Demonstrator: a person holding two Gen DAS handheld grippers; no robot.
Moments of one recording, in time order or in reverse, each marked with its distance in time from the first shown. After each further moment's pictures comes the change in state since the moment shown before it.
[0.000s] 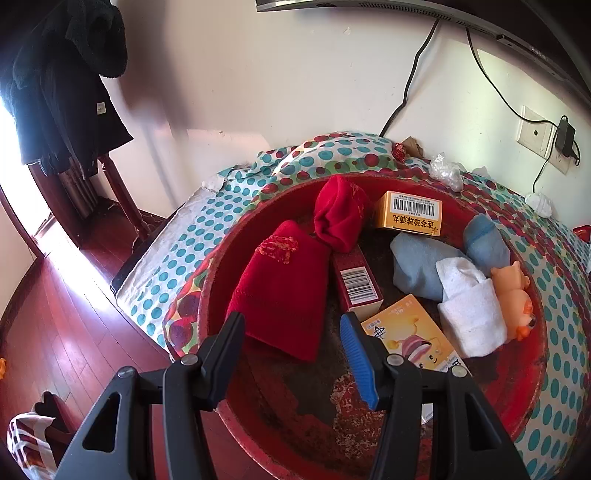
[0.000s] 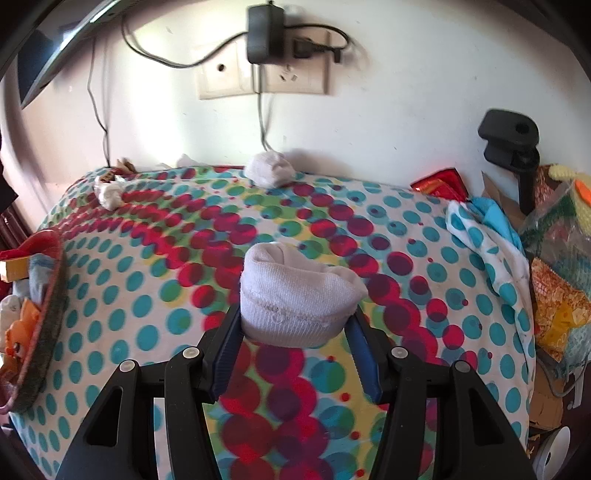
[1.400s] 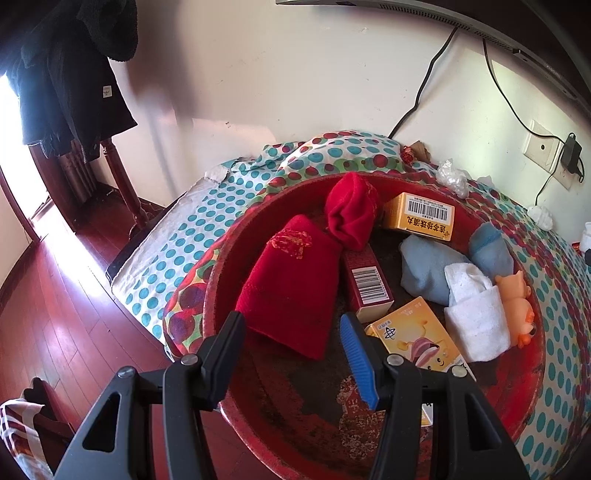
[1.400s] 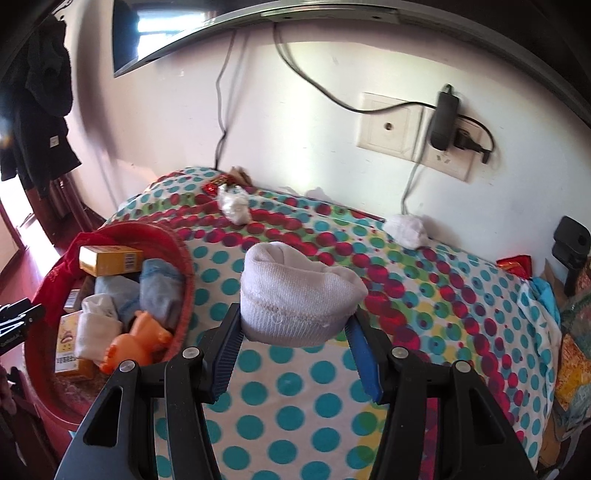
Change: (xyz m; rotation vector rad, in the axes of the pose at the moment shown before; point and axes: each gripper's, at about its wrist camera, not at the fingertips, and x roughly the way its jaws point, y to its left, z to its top) left arm 0.004 0.014 -0.002 -0.060 0.013 -0.021; right arm -0.047 0.157 0.032 -0.191 -0.062 0.154
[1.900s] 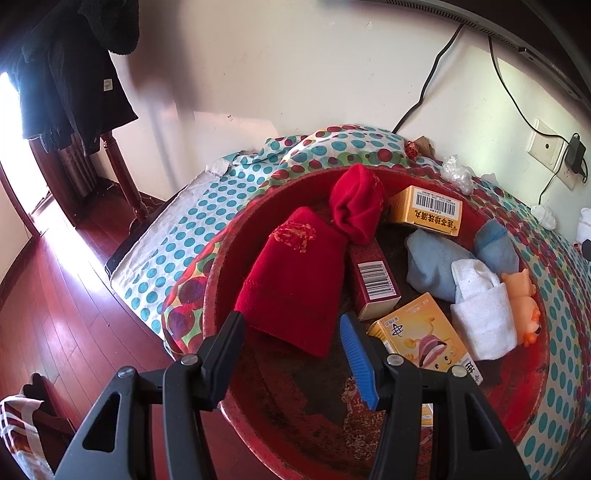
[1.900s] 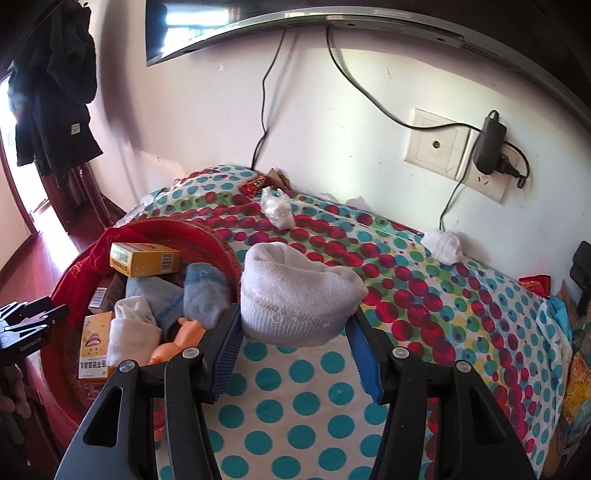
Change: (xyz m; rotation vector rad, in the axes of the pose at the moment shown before) left arm 0.007 0.003 -0.001 -0.012 0.022 0.004; right arm -0.003 0.048 0.008 -0.051 -0.004 0.045
